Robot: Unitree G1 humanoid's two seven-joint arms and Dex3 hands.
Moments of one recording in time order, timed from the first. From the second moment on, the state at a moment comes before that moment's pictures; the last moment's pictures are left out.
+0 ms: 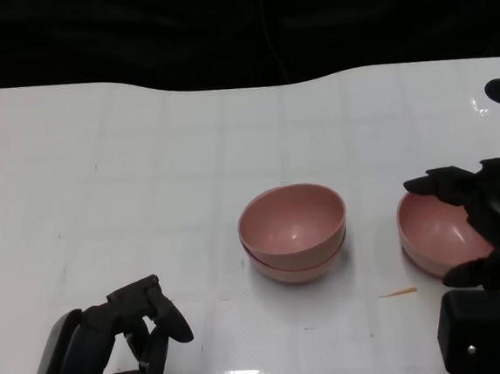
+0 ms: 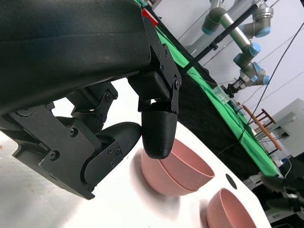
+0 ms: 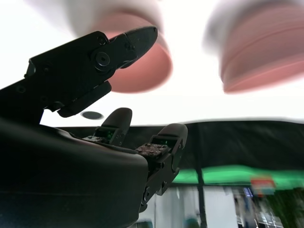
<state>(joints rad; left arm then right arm) 0.18 0.24 -0.10 0.10 0.27 -0.61 0.11 -0.02 -0.37 0.09 -0.28 -0.90 0.04 0.27</state>
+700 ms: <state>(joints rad) 0.18 0.21 -0.09 0.08 0.31 -0.61 0.11 -0.19 -0.40 0.29 0.05 -0.96 0.12 0.29</state>
